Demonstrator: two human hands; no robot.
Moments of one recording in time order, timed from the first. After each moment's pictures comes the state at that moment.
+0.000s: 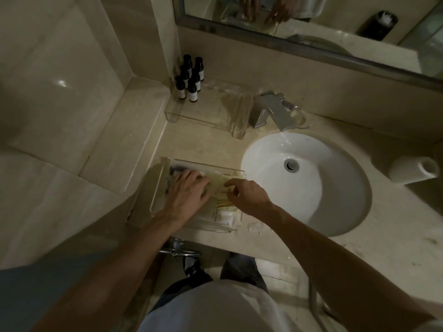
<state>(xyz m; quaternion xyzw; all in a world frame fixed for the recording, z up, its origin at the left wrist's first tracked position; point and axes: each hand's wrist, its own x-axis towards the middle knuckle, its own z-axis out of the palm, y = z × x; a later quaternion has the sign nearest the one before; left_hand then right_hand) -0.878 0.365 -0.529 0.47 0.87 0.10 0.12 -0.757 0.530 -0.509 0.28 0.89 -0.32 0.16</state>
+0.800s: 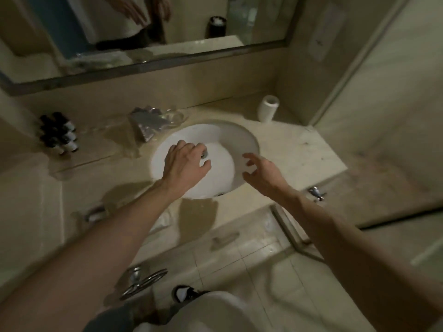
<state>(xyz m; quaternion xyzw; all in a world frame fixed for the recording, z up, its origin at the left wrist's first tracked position) -0.730 0.515 -0.408 0.66 0.73 0.15 0.04 -0.501 0.565 -0.419 0.55 0.77 -0.29 -0.11</state>
